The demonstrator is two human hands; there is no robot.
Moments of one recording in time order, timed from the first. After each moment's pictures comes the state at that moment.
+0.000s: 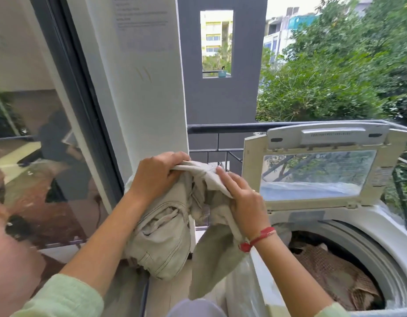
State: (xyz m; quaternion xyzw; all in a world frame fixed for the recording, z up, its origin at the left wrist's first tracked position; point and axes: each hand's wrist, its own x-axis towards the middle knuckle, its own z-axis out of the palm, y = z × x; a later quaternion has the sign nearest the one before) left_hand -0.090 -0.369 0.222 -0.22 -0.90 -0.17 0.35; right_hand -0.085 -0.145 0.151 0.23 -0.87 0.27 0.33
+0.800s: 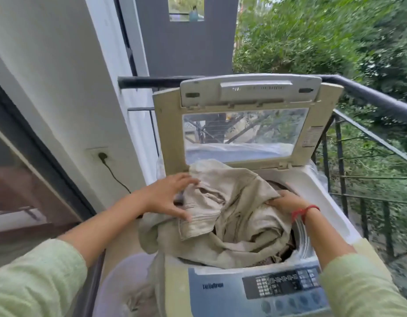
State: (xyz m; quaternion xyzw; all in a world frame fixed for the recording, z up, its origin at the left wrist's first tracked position) left_hand -0.146 -0.150 0.077 -0.31 -0.93 -0.15 -0.12; right_hand -0.157 0.226 0.026 -0.05 -0.91 0.36 -0.19
